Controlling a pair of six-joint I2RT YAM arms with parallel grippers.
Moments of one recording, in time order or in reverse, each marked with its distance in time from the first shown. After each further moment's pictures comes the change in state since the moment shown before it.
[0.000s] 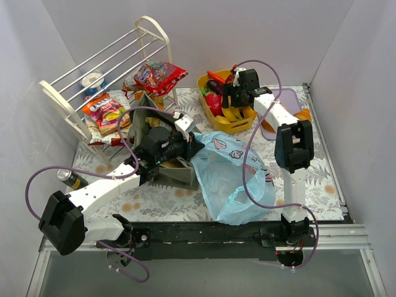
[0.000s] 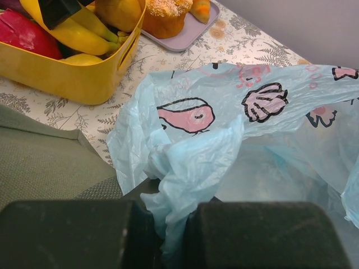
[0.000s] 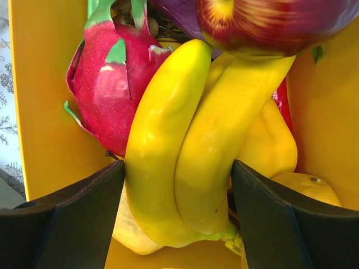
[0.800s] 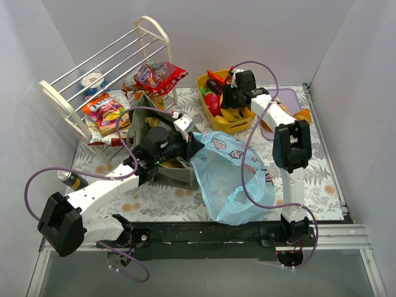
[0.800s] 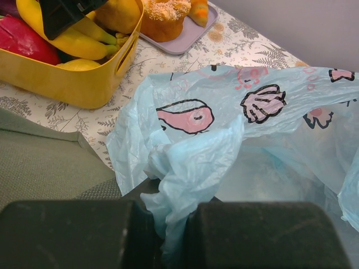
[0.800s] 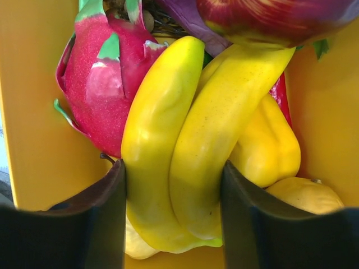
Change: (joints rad) left arm 0.000 -0.014 -0.001 0.000 0.004 0.001; right arm 0.024 0.018 0.011 -0.008 0.047 0.004
